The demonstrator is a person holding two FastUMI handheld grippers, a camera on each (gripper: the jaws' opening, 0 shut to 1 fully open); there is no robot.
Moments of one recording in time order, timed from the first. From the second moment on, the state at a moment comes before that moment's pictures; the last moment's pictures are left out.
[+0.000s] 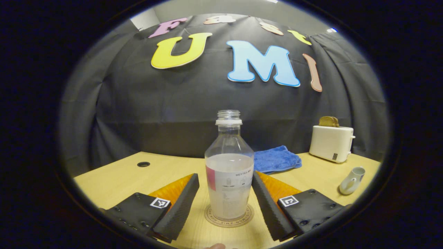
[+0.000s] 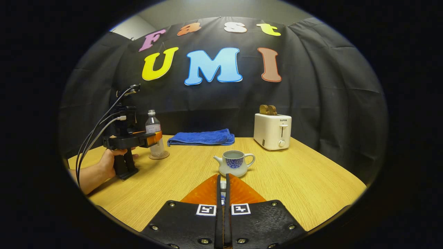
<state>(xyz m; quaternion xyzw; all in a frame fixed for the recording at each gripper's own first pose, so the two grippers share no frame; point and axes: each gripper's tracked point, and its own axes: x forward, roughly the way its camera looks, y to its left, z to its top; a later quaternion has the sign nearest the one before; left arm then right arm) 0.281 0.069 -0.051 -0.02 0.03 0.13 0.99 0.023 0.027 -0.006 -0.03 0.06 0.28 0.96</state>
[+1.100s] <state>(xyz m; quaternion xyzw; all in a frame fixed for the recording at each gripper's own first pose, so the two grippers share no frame) 0.254 0.042 -0.027 -0.01 -0.04 0.11 0.99 0.165 0.085 0.018 -0.07 -0.02 0.23 0.97</state>
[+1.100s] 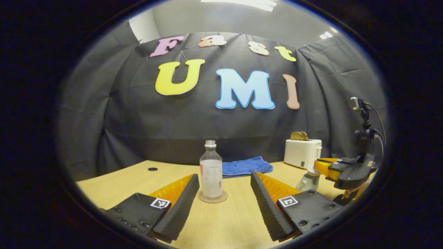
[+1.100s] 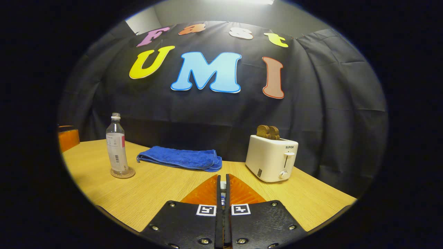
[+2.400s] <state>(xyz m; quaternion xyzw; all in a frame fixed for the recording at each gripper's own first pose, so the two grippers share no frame) 0.241 0.027 -0.036 -0.03 -0.02 0.10 0.99 0.056 0.066 0.032 -0.04 -0.02 0.26 0.97</state>
